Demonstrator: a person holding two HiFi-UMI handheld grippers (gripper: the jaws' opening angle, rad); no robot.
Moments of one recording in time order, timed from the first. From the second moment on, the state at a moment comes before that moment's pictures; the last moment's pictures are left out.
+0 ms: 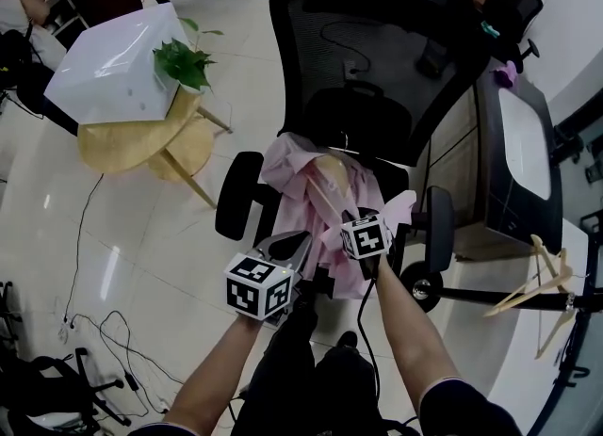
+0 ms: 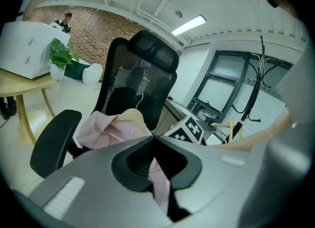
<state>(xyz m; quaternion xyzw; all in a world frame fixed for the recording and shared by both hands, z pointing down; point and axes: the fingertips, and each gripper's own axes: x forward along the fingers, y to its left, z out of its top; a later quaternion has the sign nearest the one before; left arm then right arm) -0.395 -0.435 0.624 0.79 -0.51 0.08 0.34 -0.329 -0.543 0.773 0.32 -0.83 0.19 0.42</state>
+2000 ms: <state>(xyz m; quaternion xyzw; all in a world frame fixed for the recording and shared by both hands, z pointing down) -0.364 -0.527 0.397 0.88 -0.46 0.00 0.13 -0.304 -0.564 0.384 0.40 -0.91 0.04 0.06</state>
